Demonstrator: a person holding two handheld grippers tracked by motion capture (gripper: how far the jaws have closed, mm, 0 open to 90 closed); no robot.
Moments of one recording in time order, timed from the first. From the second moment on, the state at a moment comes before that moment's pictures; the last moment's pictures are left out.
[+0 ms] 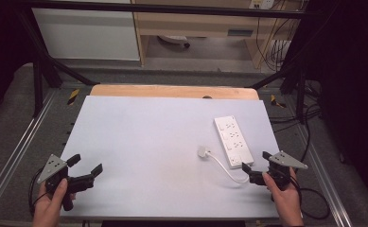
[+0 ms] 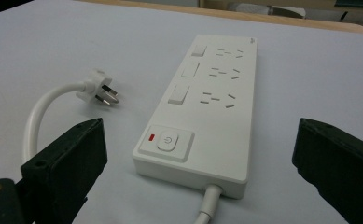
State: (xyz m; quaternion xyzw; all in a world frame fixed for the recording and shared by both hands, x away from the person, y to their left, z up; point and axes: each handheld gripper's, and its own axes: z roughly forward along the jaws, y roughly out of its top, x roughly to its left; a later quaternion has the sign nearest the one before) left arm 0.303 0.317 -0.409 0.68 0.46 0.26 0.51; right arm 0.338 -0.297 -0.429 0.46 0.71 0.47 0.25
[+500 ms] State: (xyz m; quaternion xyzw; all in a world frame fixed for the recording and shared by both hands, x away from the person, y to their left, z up) left arm 0.303 0.316 -0.409 0.68 0.46 0.26 0.51; right arm 0.333 -0.286 -0.416 0.45 0.70 0.49 0.25
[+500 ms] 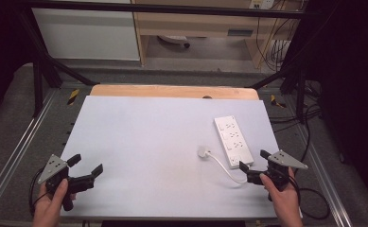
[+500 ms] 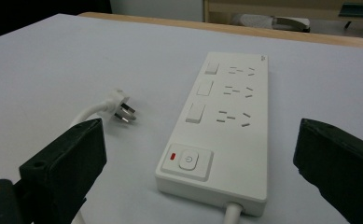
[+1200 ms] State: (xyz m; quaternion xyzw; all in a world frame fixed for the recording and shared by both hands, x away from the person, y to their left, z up) left arm 0.303 0.315 -0.410 0.69 0.46 0.26 0.50; right arm 0.353 -0.275 -0.399 0.45 0.70 0.49 0.25
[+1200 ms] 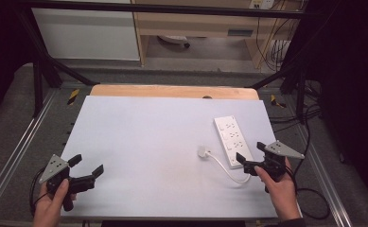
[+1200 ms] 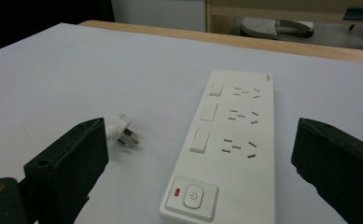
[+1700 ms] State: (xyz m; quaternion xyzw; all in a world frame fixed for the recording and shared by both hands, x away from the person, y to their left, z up) left arm 0.303 0.314 -0.410 0.69 0.46 0.25 0.50; right arm 0.362 -0.271 -0.386 0.44 0.71 0.49 0.25
